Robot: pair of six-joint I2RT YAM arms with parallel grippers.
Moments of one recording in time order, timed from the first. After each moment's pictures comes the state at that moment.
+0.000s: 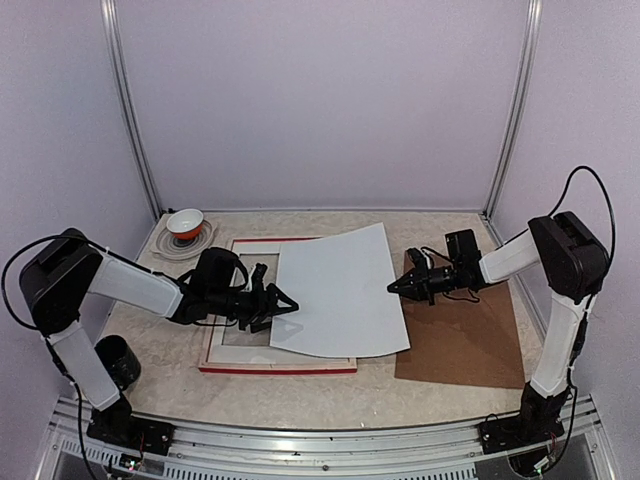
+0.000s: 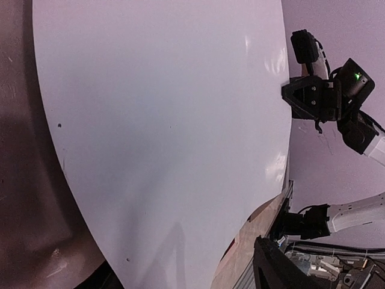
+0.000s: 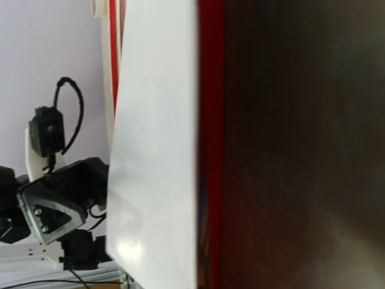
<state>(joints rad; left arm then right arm) -0.63 1.71 0.72 0.36 0.54 -0.93 0.26 1.94 0.92 0.27 -1.03 0.79</state>
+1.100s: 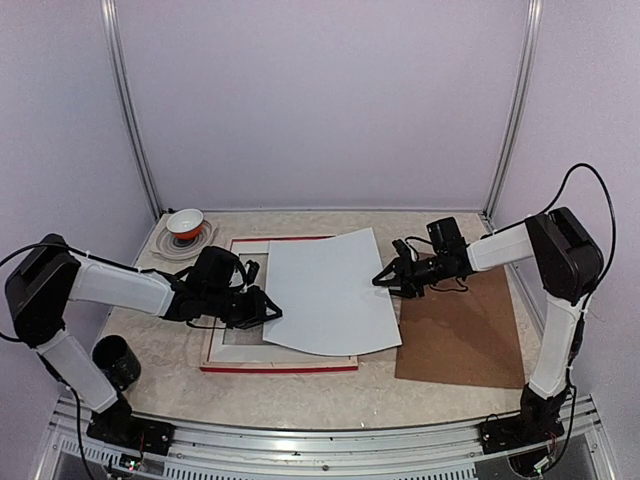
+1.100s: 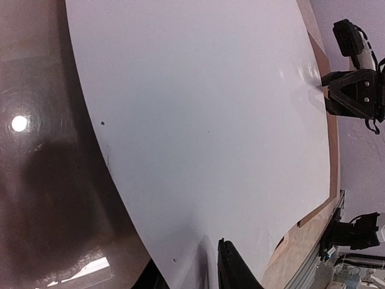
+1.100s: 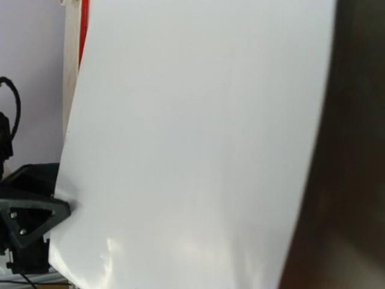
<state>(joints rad) -0.66 1.61 0.74 0.14 0.32 -0.78 0.35 1.95 1.07 0.05 -0.89 0.63</state>
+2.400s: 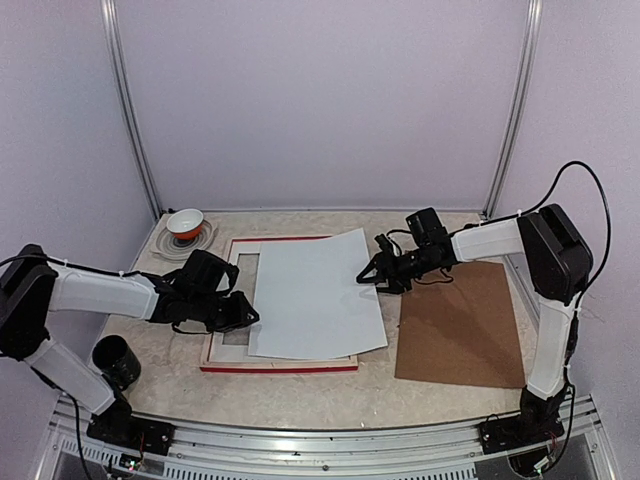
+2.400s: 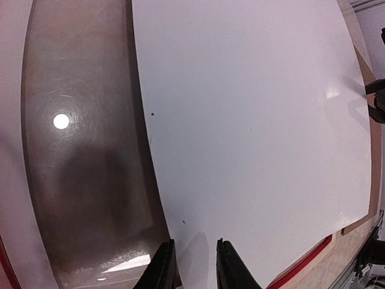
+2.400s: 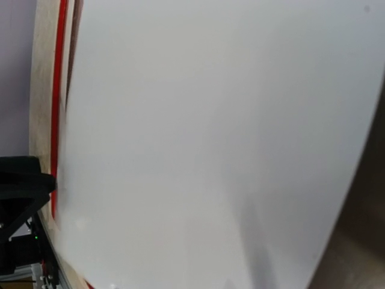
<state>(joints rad) -0.65 1.50 0.69 -0.05 0.12 -0.73 0.45 2.00 1.24 -0.13 -0.77 0.55</state>
